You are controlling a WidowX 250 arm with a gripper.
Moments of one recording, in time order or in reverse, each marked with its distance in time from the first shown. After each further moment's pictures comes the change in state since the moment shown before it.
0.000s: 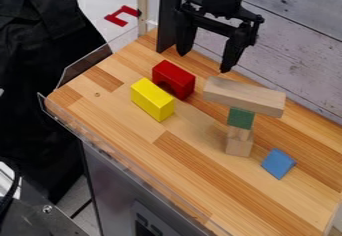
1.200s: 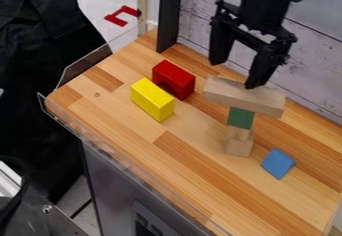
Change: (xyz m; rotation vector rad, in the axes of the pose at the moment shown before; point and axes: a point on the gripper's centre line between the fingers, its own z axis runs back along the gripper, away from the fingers) arm -0.010 -0.050 0.004 0.038 0.035 -0.400
